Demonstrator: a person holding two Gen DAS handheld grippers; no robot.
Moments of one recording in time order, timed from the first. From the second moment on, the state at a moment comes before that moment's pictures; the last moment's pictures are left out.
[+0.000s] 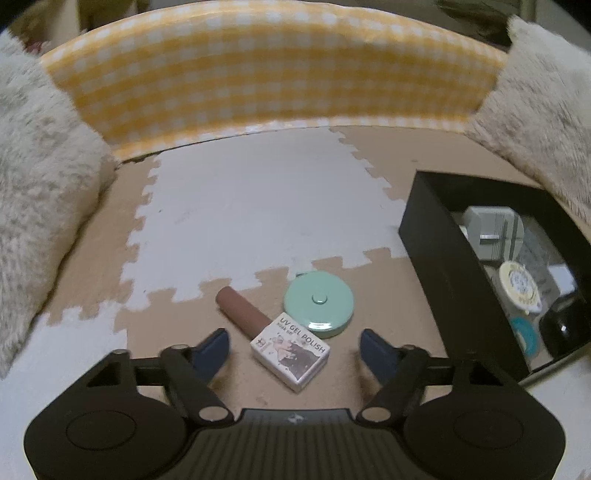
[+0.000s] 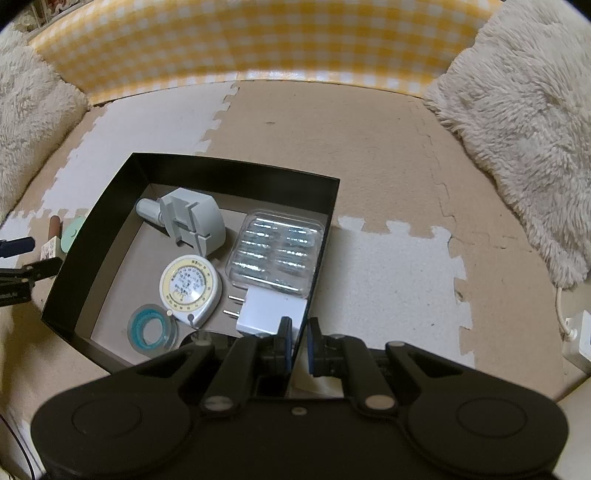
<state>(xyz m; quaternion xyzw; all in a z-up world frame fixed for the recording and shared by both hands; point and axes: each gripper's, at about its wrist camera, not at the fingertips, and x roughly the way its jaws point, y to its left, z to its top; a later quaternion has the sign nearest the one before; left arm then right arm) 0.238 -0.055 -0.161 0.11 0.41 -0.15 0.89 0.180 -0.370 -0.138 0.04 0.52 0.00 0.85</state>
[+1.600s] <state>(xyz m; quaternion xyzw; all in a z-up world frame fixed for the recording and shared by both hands) 0.182 -0.142 -0.108 0.18 0.33 -0.39 0.84 0.180 -0.371 -0.138 0.04 0.52 0.00 0.85</state>
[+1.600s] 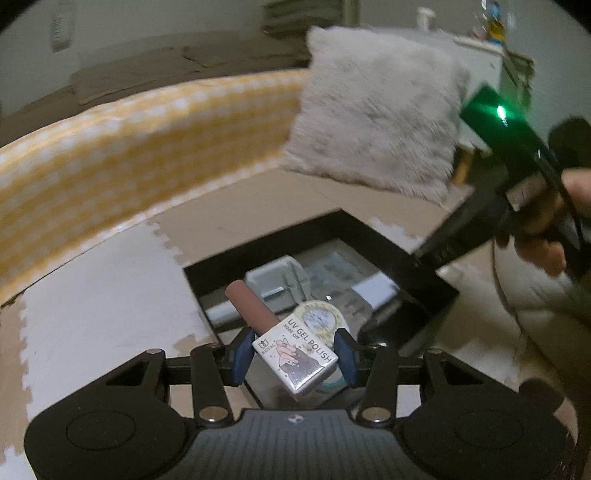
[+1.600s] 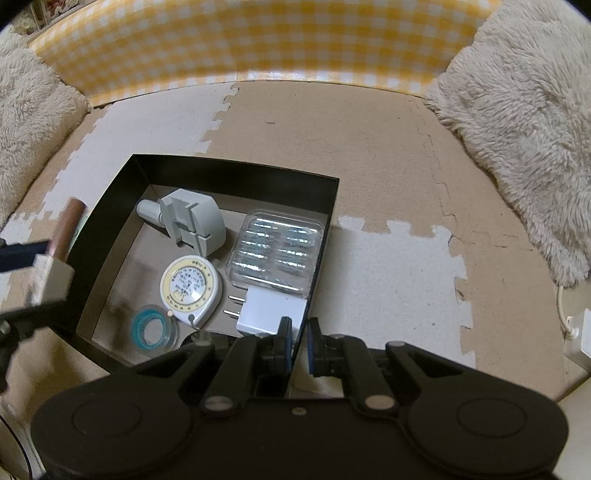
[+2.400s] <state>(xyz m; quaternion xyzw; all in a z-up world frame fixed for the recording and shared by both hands) 0.193 -0.140 -0.110 0.18 0.36 -0.39 0.82 0.180 -0.370 -0.140 0.04 0.52 0.01 0.85</state>
